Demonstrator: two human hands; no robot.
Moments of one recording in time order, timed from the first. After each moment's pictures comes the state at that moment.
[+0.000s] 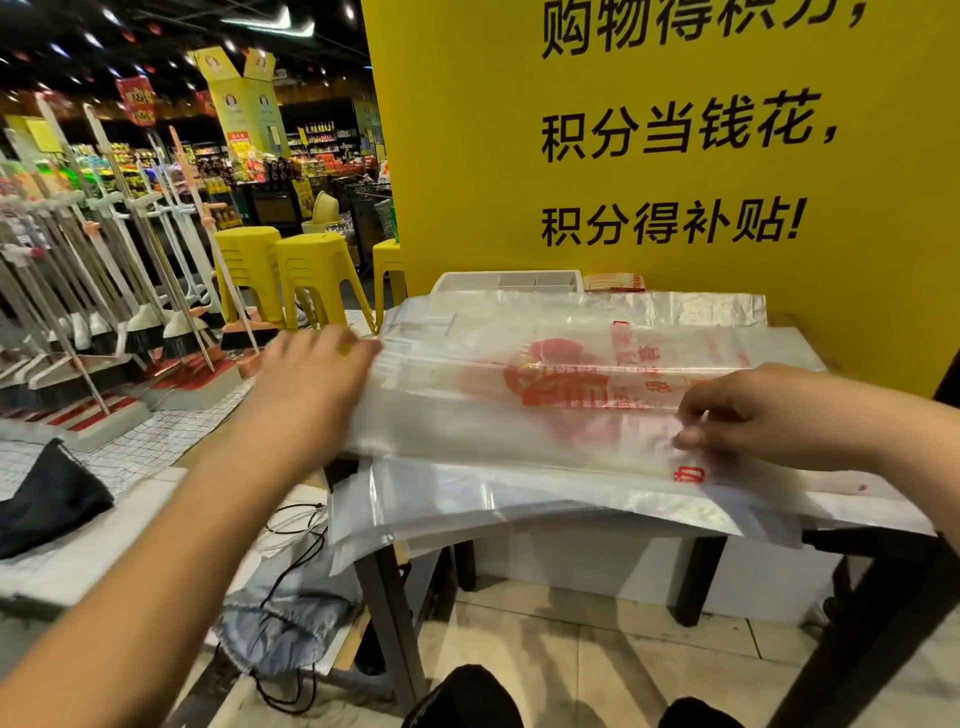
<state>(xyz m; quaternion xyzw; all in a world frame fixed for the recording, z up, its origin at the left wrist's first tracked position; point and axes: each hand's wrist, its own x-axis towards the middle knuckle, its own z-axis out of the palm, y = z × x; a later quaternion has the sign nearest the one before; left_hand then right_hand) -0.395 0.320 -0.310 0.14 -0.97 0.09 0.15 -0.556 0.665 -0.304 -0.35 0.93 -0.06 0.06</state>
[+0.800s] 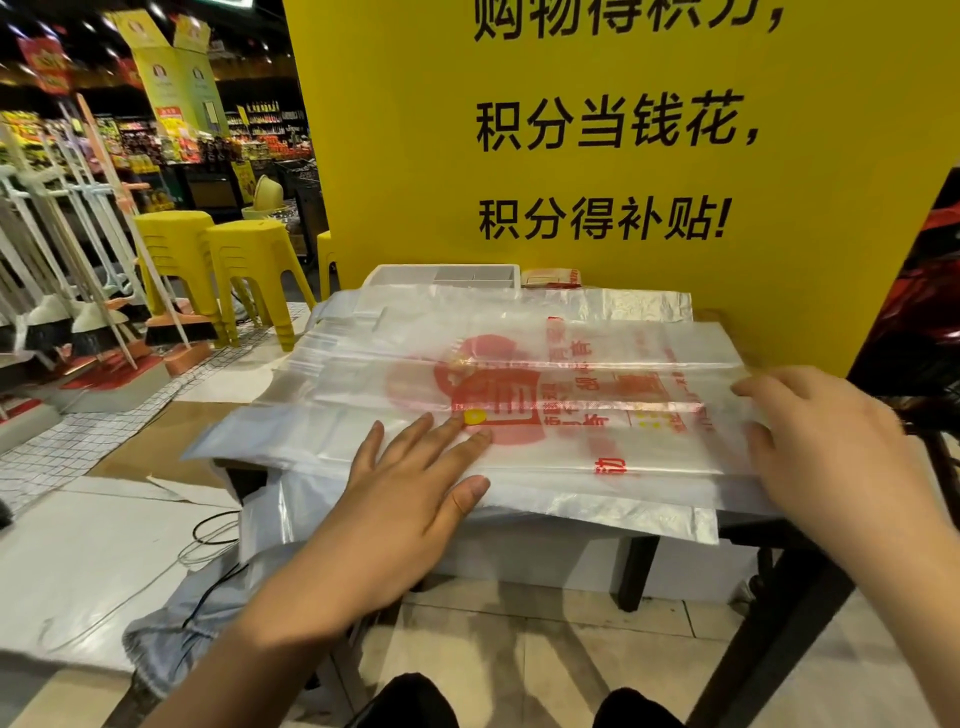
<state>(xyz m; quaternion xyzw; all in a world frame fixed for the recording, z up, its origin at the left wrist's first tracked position) -0.426 0.422 -0.397 0.00 -0.99 -0.08 0.11 -0.553 0.728 -0.357 -0.15 0.96 -0.06 -0.24</state>
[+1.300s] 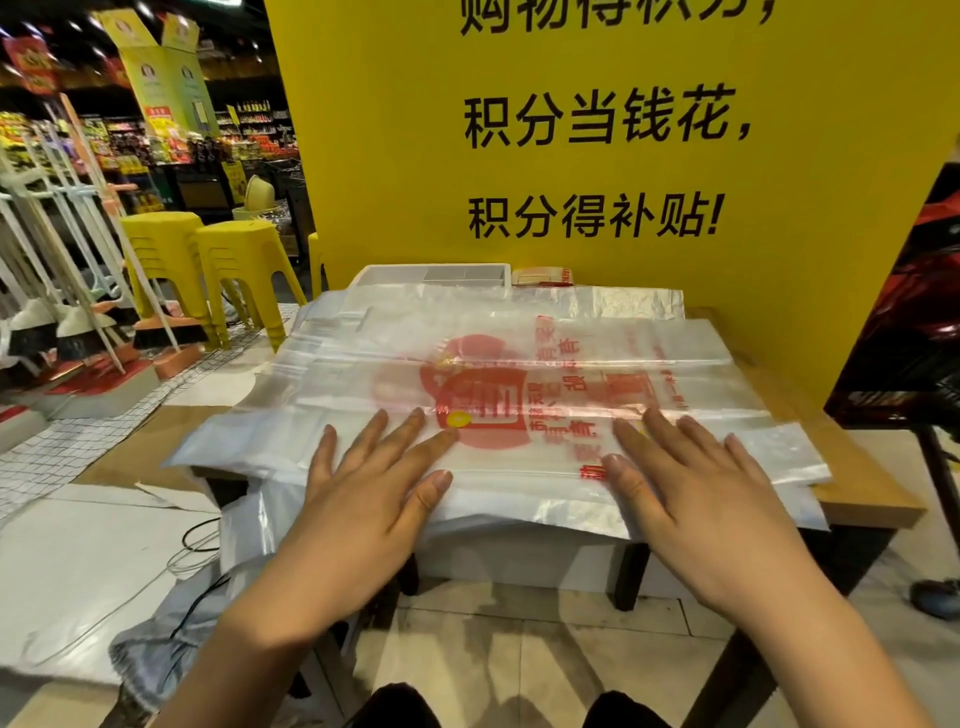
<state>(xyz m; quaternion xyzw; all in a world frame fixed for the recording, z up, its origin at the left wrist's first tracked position) -0.426 0.406 -0.403 0.05 -0.99 -0.09 0.13 -0.522 0.680 -0.392 -0.22 0.97 -0.10 -0.08</state>
